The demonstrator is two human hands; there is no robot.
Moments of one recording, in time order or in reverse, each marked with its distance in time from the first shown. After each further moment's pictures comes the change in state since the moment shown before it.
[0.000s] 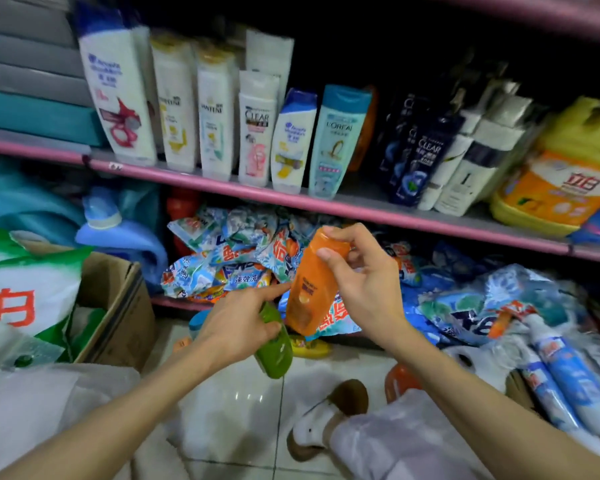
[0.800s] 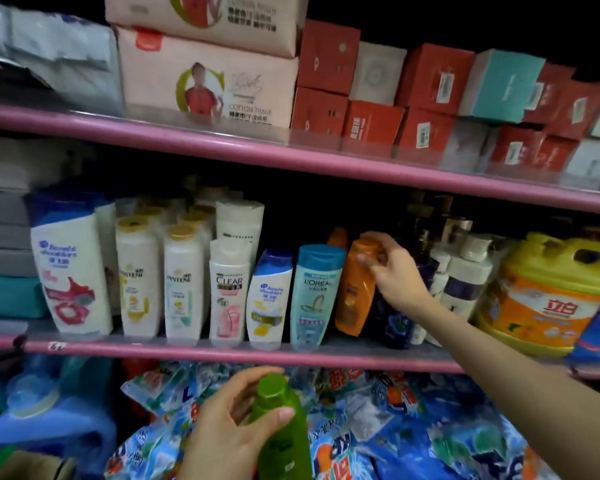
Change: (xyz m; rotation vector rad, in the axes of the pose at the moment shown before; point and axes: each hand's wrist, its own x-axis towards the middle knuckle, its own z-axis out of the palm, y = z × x) left_hand 0.084 0.024 -0.056 -1.000 0.121 -0.004; right_hand 0.233 0.041 -0.066 -0.237 0.059 0.062
